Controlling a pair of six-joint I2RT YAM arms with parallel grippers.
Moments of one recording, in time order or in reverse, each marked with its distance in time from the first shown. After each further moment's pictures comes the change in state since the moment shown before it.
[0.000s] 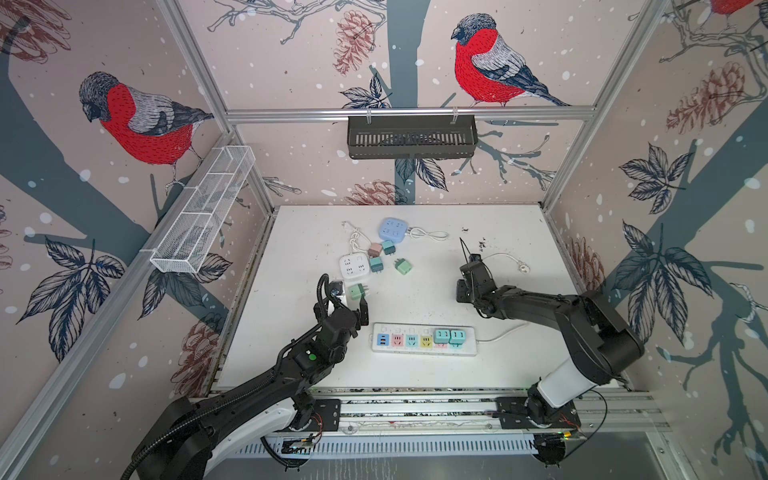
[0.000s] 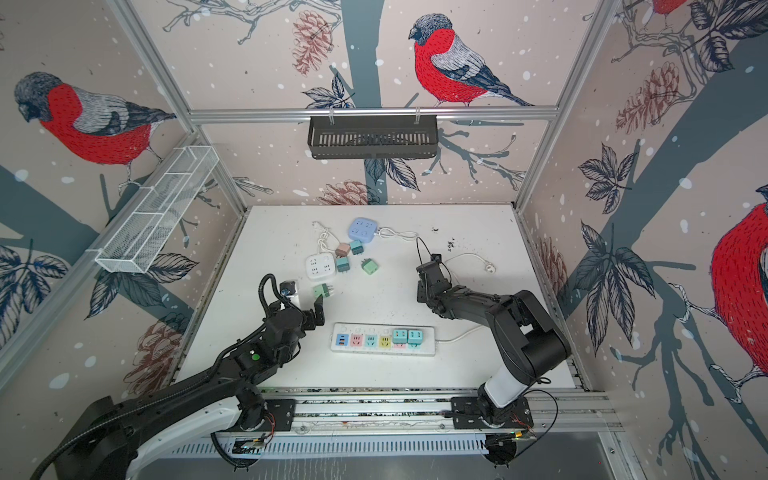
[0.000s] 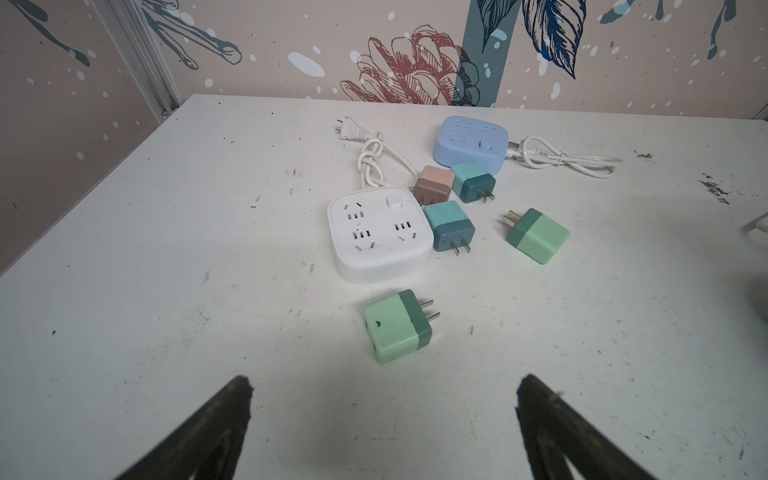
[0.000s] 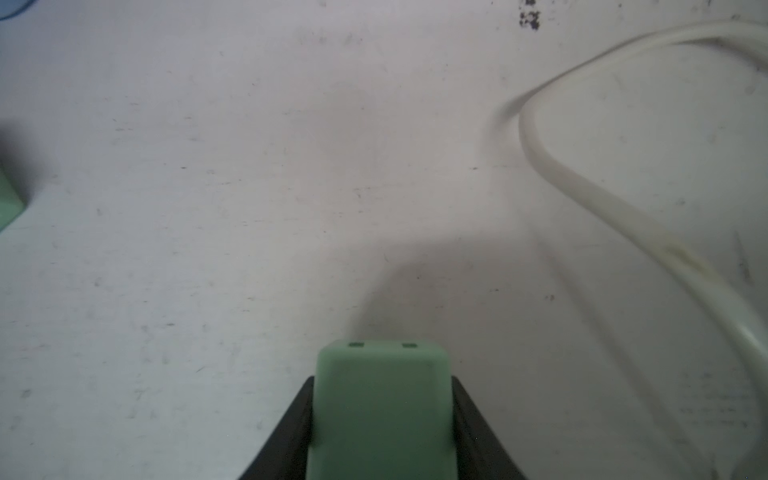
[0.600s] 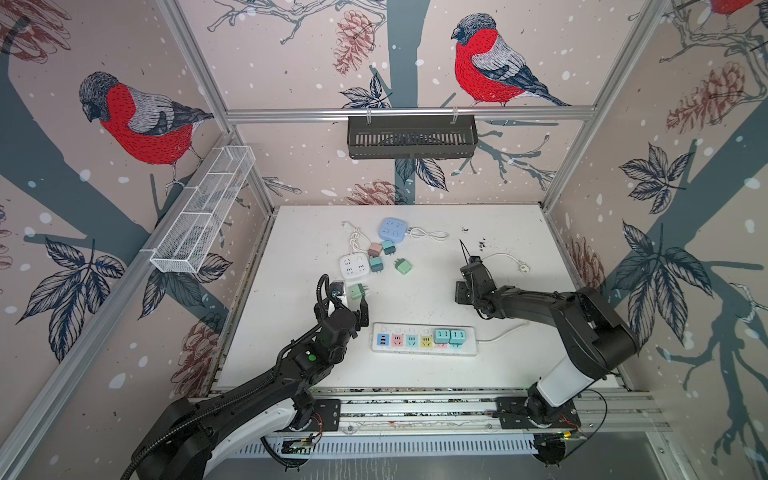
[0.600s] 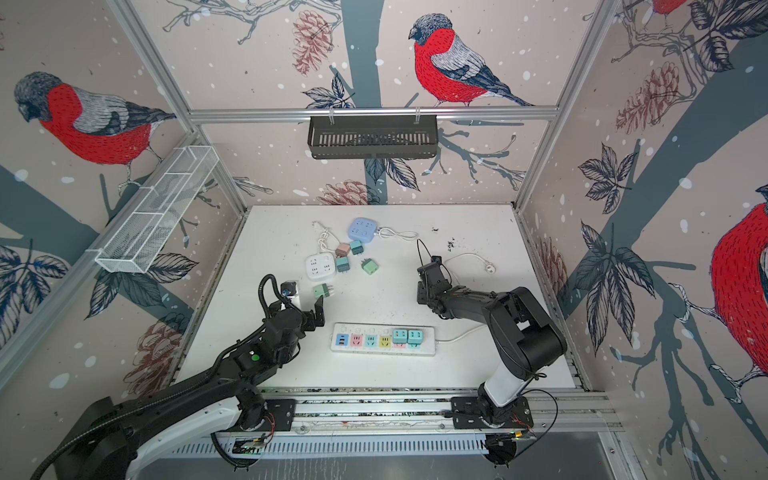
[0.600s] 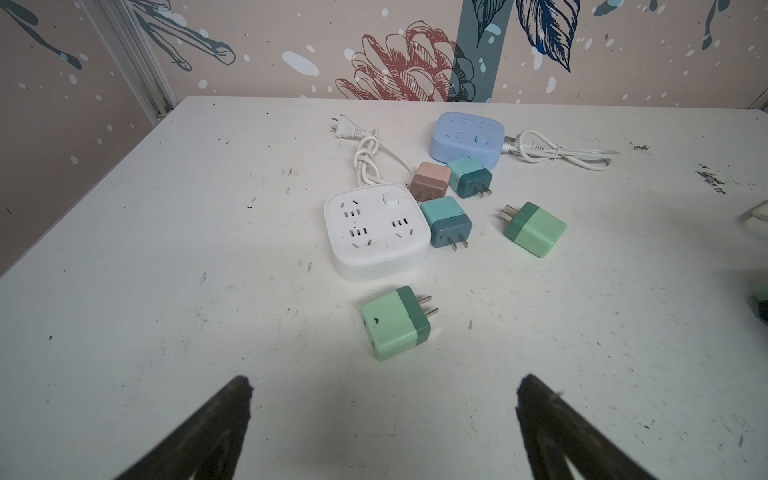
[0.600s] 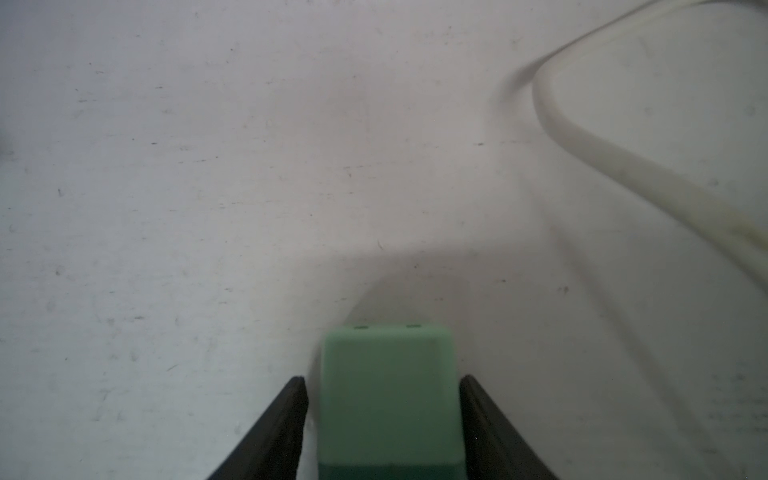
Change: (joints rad) left arm 0.000 -0.004 -0.006 0.002 0.012 0.017; right arm -0.025 0.052 -0.008 0.014 -0.026 -0.003
